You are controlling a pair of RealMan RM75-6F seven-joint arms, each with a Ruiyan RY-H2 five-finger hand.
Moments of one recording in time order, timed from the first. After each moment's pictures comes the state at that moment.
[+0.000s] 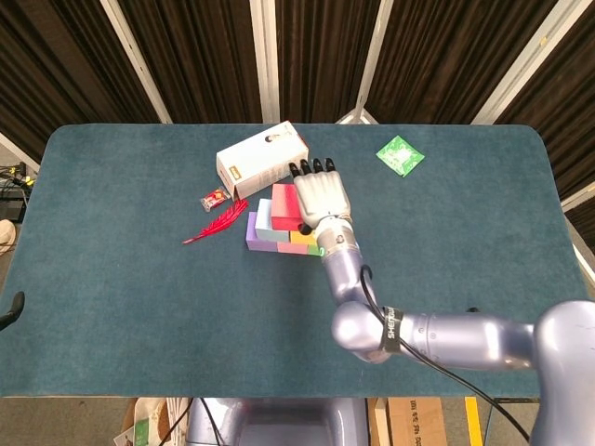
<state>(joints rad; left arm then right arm) -0.06 -1.15 -0.18 -1.76 1.29 1.61 0.25 1.43 -1.32 0.46 -1.74 0.17 1.14 -1.04</state>
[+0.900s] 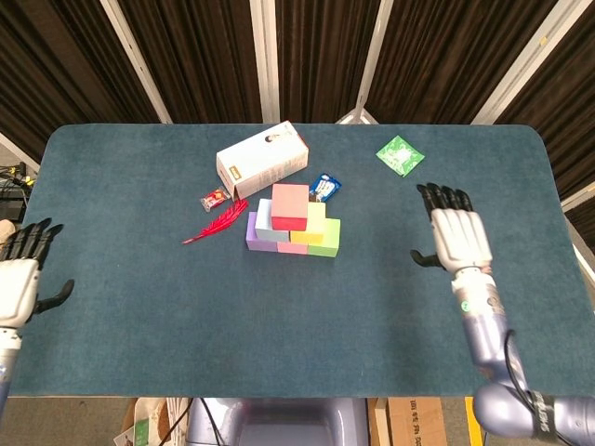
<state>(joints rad) -0.21 -1.06 -0.18 -1.78 1.32 1.32 0.15 0.82 -1.00 0.20 -2.14 -0.53 1.32 -0.54</state>
